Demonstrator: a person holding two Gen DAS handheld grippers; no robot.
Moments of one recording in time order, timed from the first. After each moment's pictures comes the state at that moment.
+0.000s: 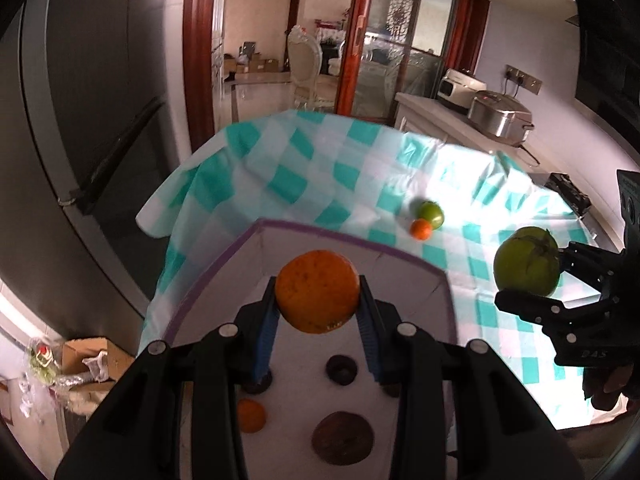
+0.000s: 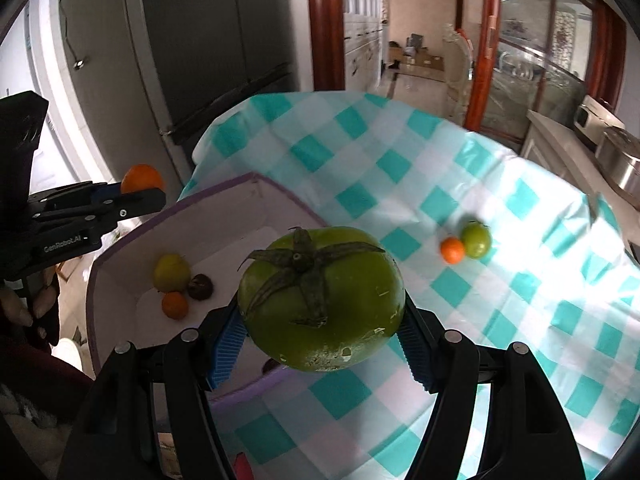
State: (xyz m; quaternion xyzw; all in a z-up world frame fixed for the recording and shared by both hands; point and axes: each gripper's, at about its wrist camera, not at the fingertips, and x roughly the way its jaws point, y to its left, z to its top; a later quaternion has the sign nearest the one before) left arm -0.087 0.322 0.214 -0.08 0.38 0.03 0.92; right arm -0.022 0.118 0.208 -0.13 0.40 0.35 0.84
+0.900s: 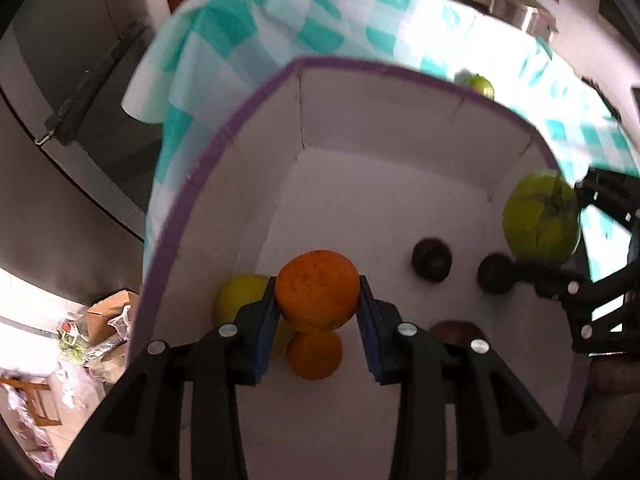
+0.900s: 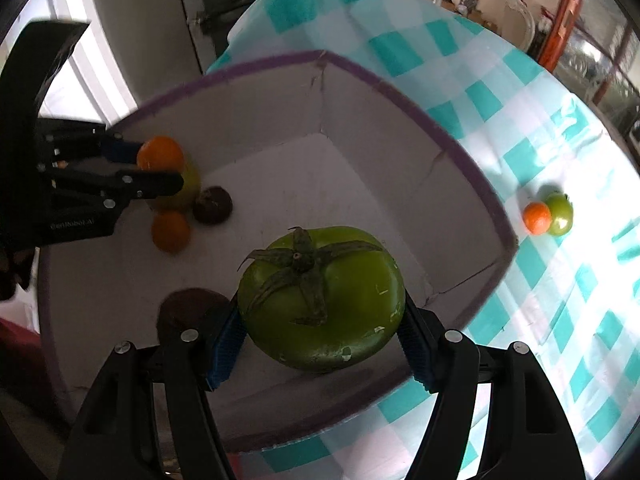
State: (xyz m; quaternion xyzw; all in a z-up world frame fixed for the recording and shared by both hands) left arm -0.080 0.360 0.096 -0.02 0.54 0.02 0.84; right arm -0.041 0.199 0.109 -0.25 0.47 0.37 0.76
